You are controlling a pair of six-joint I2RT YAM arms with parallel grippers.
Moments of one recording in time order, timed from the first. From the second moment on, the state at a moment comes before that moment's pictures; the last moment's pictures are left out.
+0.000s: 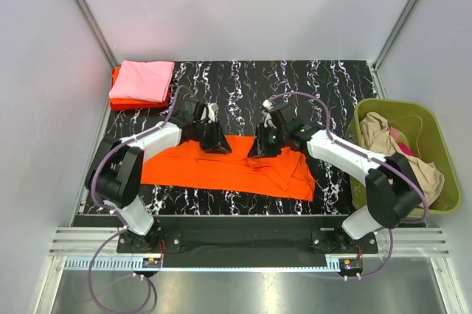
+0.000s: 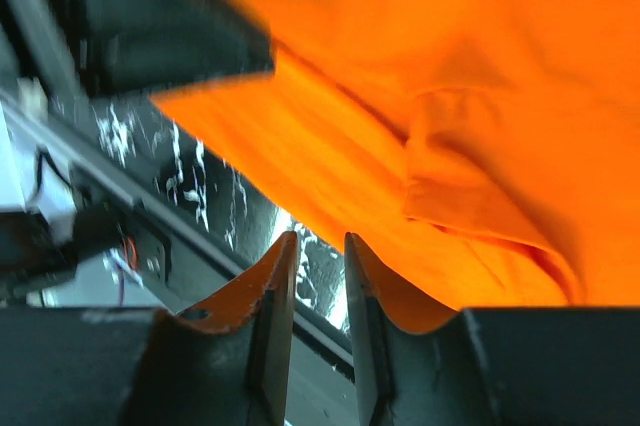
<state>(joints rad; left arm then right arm) -0.40 1.70 1.02 -0.34 0.53 -0.56 0.64 1.55 1.03 -0.35 -0.35 0.61</state>
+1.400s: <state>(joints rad) -0.72 1.76 0.96 -0.09 0.31 -1.01 0.37 1.21 0.95 -0.48 -0.10 0.64</state>
